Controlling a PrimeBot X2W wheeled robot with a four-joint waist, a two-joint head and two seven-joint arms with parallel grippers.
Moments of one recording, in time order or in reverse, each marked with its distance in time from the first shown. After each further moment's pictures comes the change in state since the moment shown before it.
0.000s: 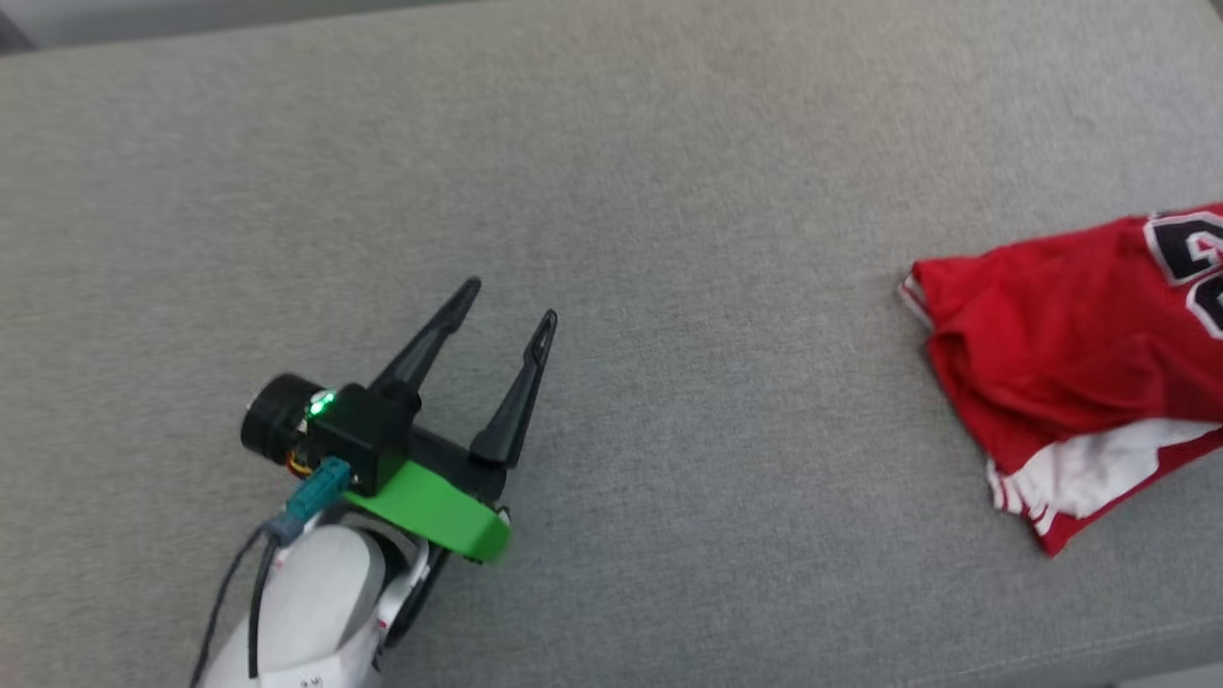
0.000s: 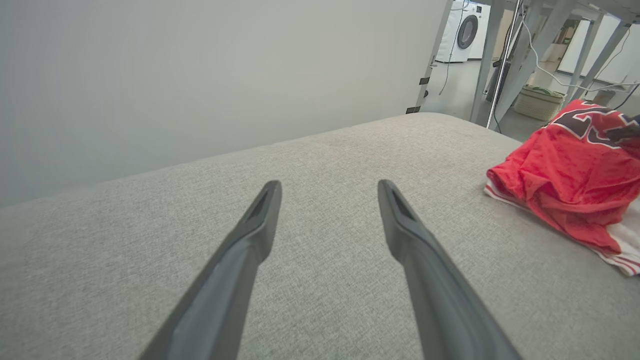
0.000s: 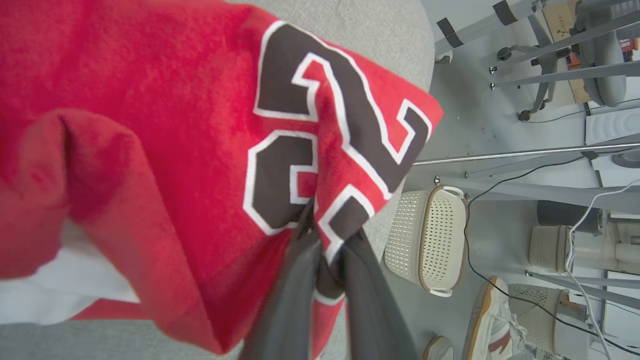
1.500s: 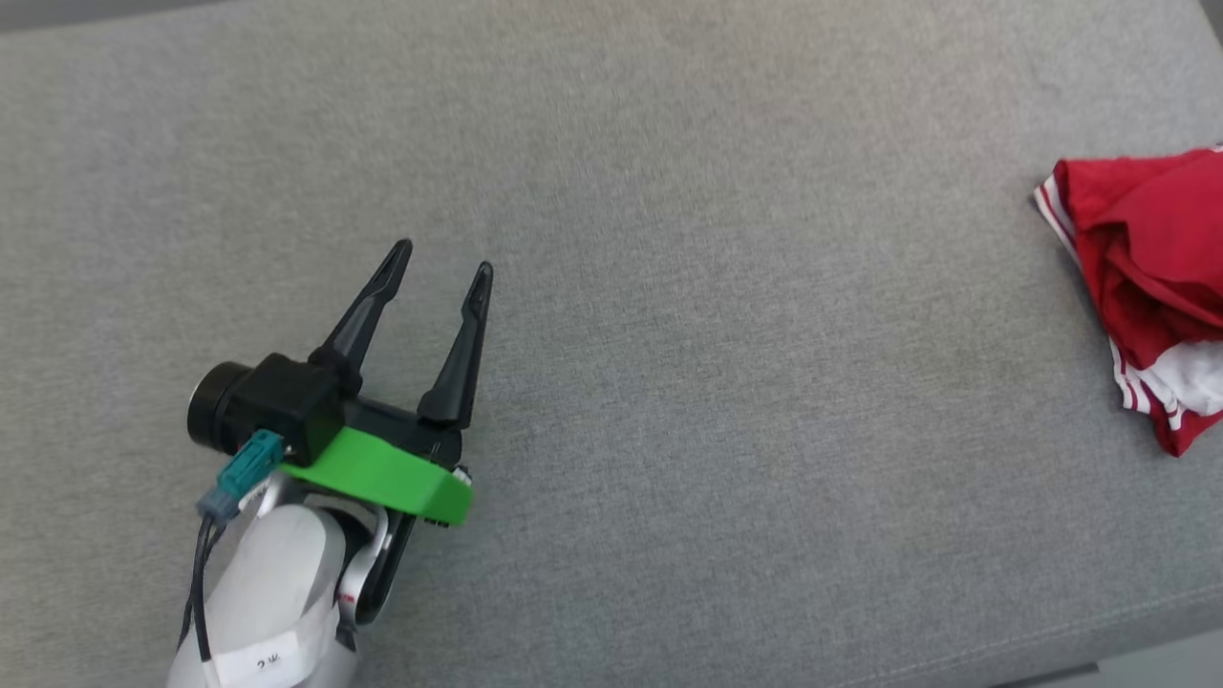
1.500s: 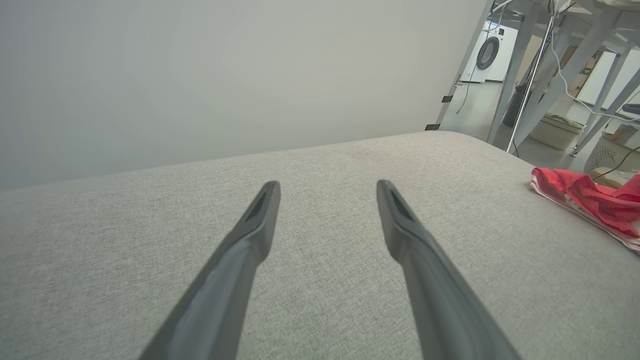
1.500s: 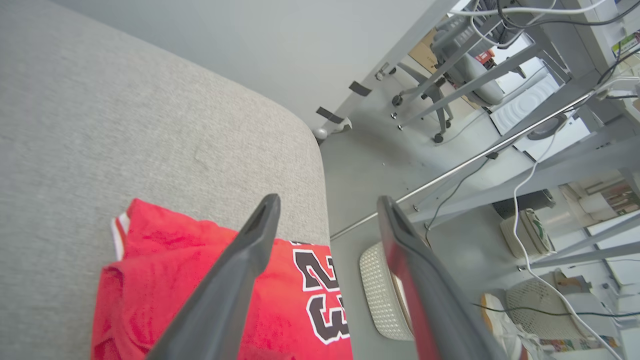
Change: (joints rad) left arm -0.030 0.008 0.071 -0.007 -0.061 0.036 0.000; right arm -0.224 0.269 -0.315 0.290 -0.187 0.000 -0.279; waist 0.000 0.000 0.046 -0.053
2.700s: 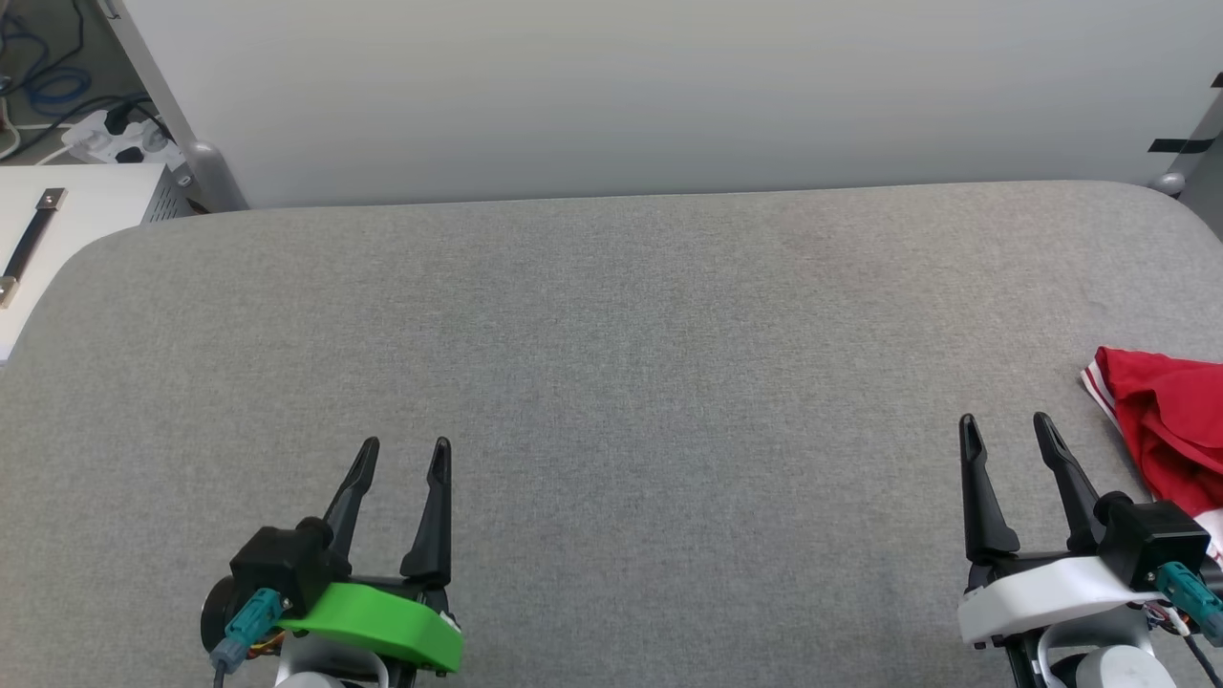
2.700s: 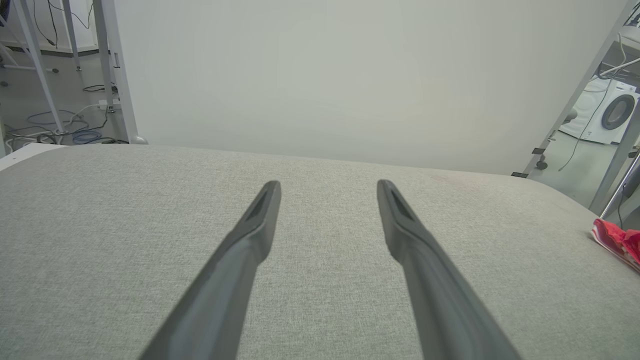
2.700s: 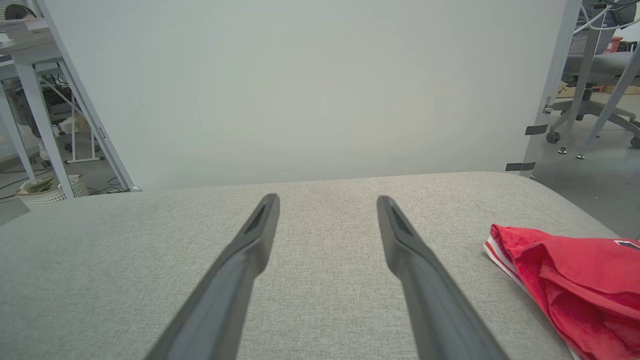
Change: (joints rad) left arm 0.312 -0.198 0.231 0.071 0.079 -0.036 0.000; right arm 0.658 0.634 -0.194 -0.358 0.030 -0.001 -0.296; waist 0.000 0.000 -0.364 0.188
